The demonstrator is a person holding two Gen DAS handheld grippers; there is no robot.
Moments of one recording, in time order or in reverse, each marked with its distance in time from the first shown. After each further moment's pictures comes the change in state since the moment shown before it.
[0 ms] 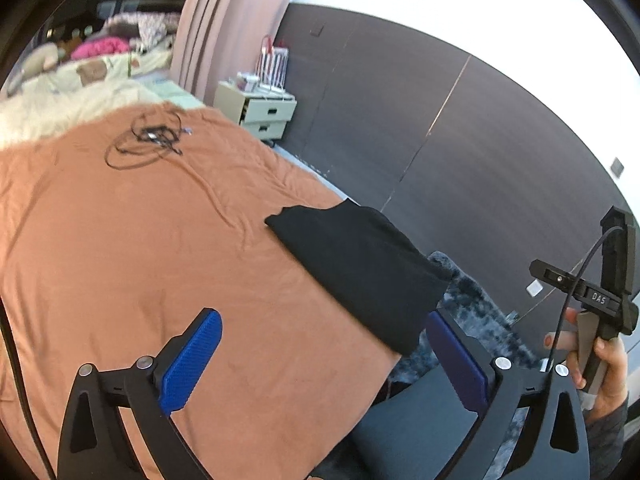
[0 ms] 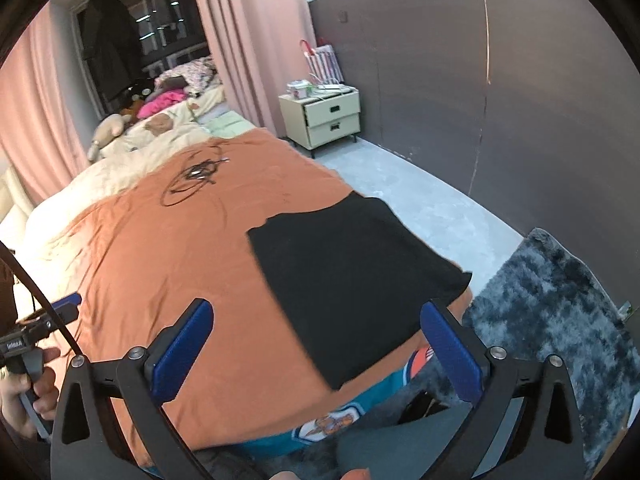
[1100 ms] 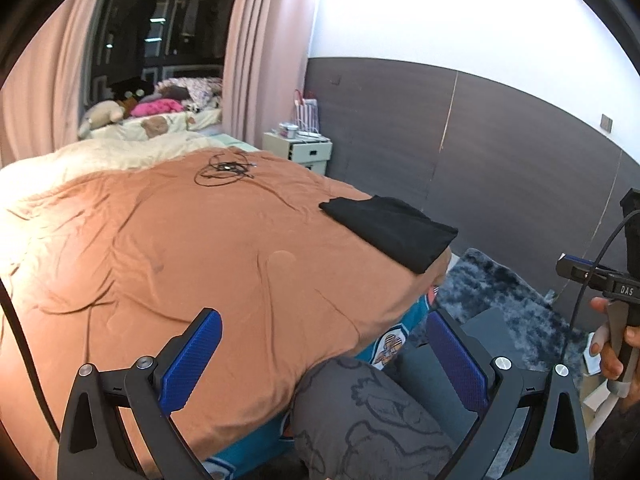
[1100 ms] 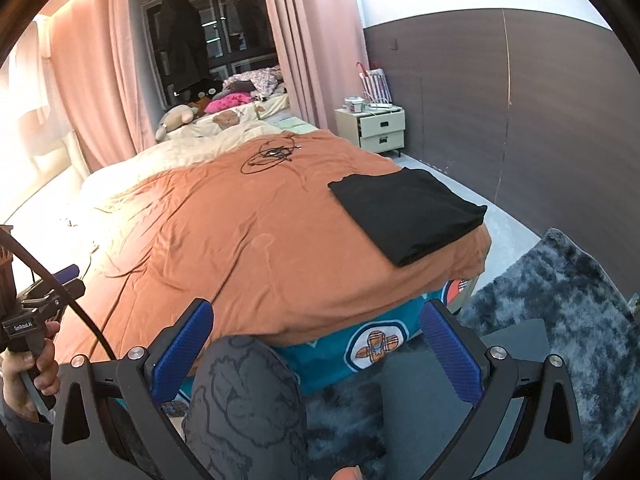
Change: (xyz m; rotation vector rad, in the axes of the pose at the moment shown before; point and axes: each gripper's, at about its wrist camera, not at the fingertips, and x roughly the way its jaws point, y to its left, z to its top) left arm -0.205 -0.033 -0.213 0.100 -0.195 0.212; right arm -0.150 0.015 -0.201 -0.097 -0.106 0.107
